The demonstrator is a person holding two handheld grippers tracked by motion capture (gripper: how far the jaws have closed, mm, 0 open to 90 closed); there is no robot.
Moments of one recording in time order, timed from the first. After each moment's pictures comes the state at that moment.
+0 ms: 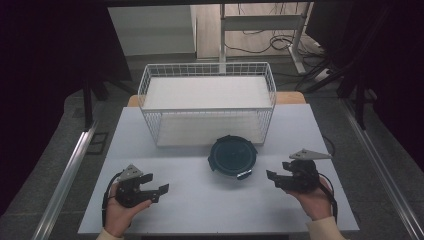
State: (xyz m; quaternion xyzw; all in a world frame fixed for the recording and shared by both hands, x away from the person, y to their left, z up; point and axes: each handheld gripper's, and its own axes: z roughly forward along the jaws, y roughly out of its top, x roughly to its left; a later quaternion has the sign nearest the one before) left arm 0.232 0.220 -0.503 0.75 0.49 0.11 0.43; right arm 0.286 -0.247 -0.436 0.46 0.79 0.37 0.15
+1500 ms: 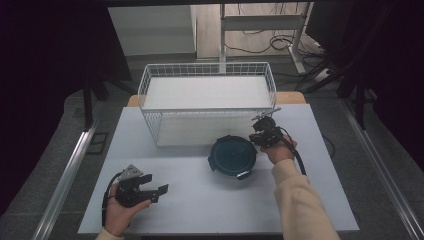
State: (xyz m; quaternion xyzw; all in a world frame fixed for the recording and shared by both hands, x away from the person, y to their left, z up) left arm 0.235 0.222 -0.509 0.76 0.49 0.10 0.42; right arm 0.415 -0.172 -0.441 0.41 0.85 0.28 0.15
